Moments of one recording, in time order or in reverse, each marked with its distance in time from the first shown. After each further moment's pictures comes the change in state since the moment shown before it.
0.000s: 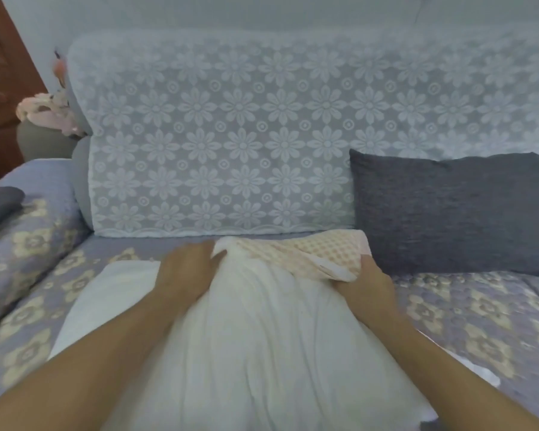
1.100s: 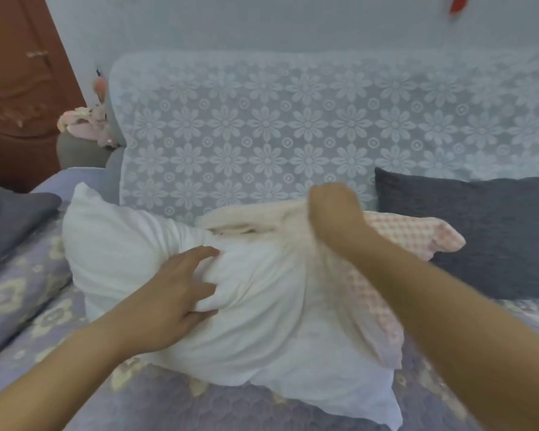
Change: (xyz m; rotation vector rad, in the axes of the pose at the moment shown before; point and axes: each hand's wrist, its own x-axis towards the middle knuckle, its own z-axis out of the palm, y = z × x) left_hand -0.061 -0.072 -0.056 -0.065 -0.029 0.554; right_hand 0.038 -0.193 -0.024 -0.718 0.199 -0.655
